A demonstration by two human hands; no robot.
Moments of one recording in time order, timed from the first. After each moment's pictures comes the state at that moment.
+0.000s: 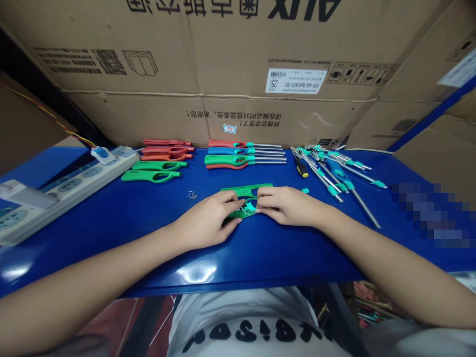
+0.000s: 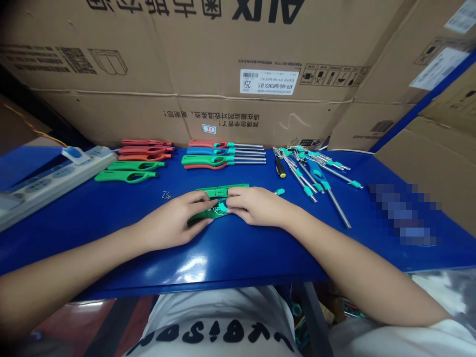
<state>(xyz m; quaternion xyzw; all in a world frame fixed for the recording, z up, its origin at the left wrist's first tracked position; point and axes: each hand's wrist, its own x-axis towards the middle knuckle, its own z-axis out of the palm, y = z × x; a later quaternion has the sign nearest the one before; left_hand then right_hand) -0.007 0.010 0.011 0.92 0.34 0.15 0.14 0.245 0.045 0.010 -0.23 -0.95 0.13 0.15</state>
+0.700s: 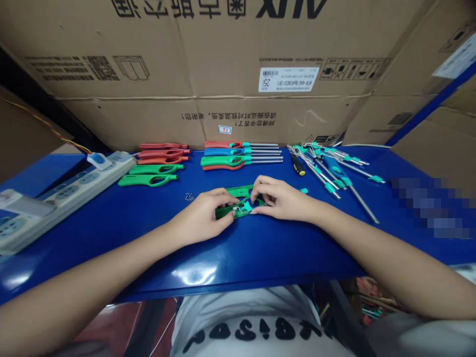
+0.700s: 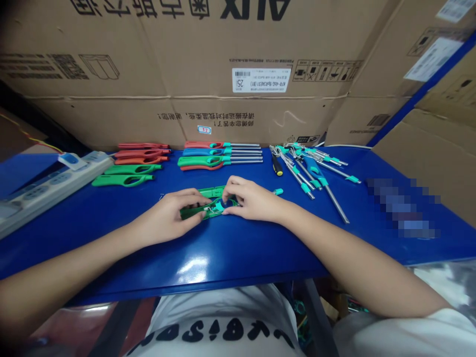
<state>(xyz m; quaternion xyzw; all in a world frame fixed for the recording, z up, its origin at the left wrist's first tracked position) -0.006 0.015 0.019 0.87 0.40 0.21 0.20 0.243 0.049 0.007 -0.29 -0.88 0.29 0.23</state>
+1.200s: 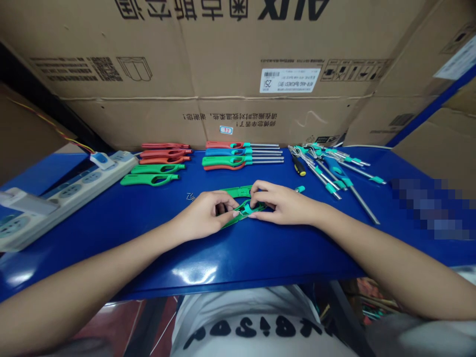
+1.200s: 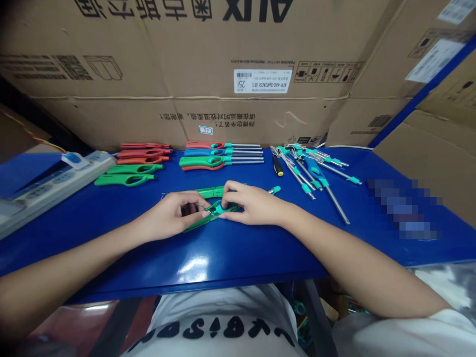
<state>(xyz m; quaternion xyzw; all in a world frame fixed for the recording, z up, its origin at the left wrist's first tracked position) -0.006 0.018 0.012 0.80 0.44 0.23 0.35 0.243 0.043 0.007 -0.27 -0.92 0.20 0.19</state>
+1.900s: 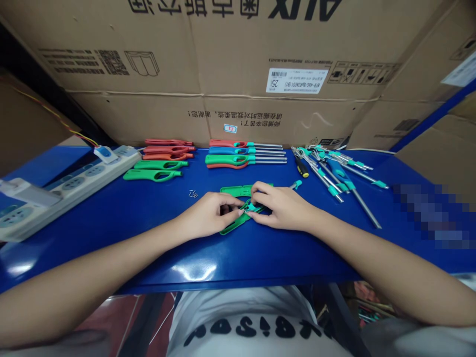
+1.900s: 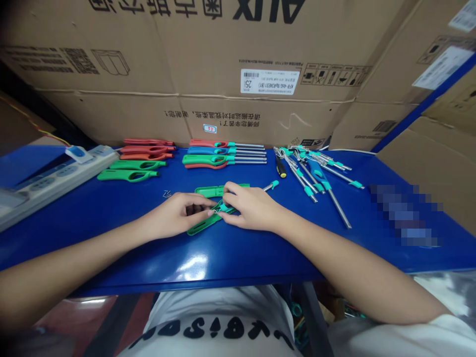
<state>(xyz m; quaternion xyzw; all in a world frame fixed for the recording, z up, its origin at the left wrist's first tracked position) -0.003 0.018 0.011 0.81 0.43 0.21 0.34 0.231 0.034 0.005 -0.31 -0.94 0.02 0.15</state>
